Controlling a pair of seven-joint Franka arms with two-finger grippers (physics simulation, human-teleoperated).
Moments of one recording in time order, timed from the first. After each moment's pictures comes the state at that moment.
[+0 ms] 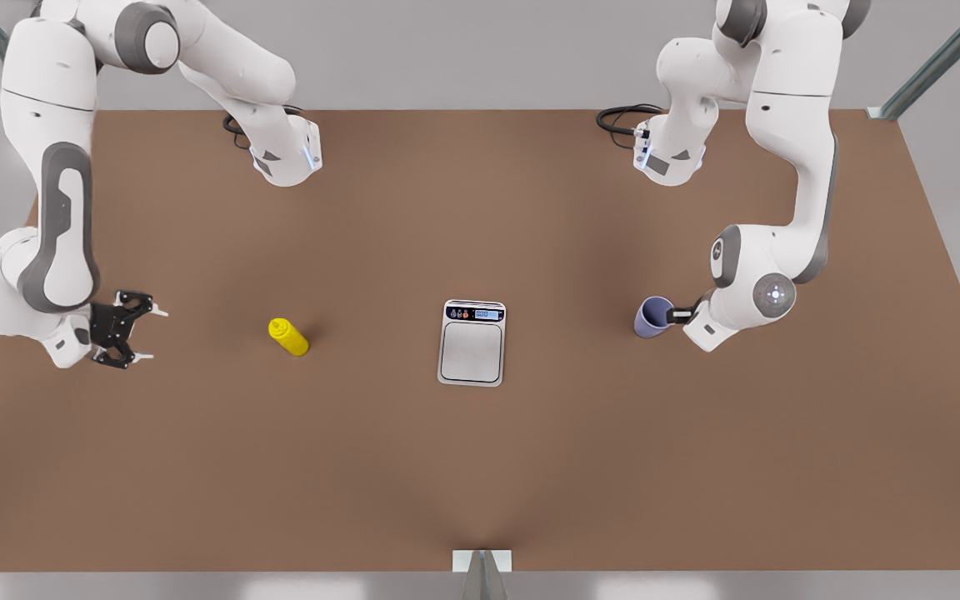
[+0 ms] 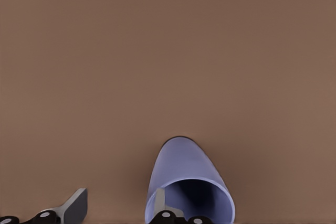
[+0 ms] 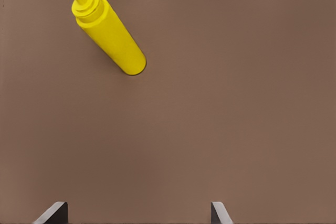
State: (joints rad) left arm -0.26 0.26 0.16 -2.15 -0.11 2.16 -0.05; right arm -0.32 0.40 -0.06 -1.83 0.43 1.88 -1.85
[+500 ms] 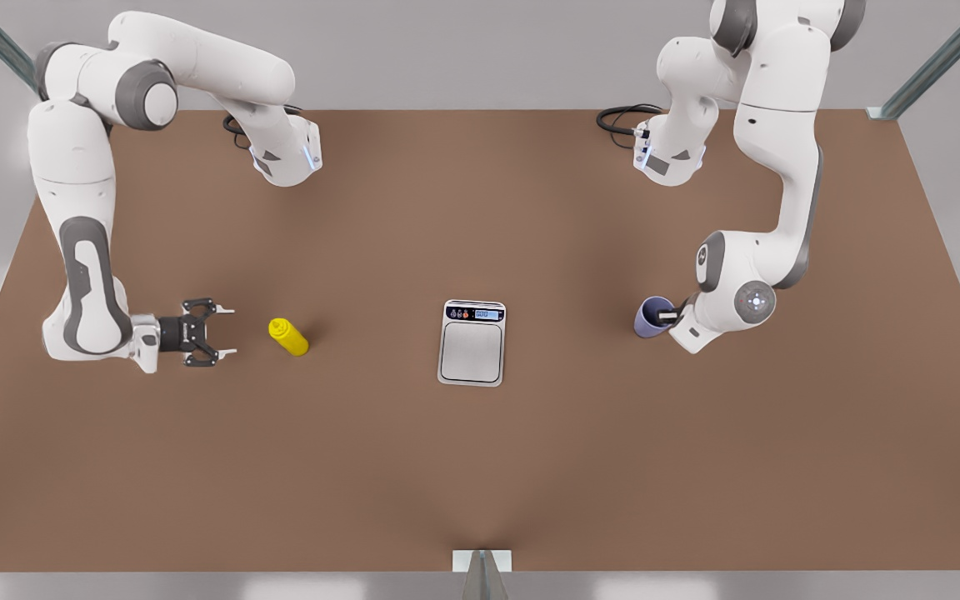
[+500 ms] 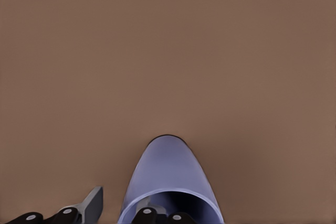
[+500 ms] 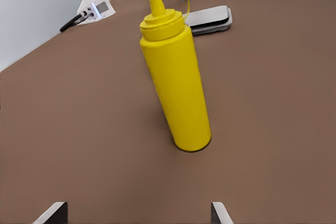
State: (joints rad) left arm -0.29 0.31 0.16 -2.15 -0.15 2.18 -0.07; right arm -0.32 0.67 -0.03 -1.83 0.73 1.69 -2.36
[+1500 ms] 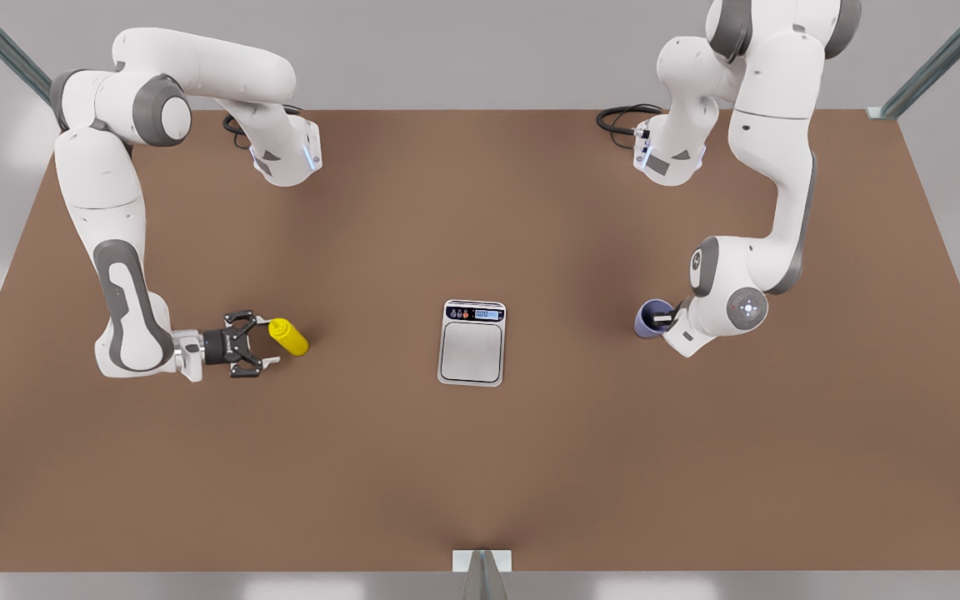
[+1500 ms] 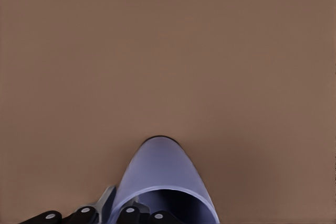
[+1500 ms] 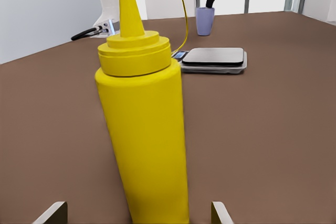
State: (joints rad) left arm -0.31 0.34 0.15 -2.13 -0.15 2.17 -0.09; right arm -0.28 0.75 0.05 -1.80 0.86 1.70 -2.52
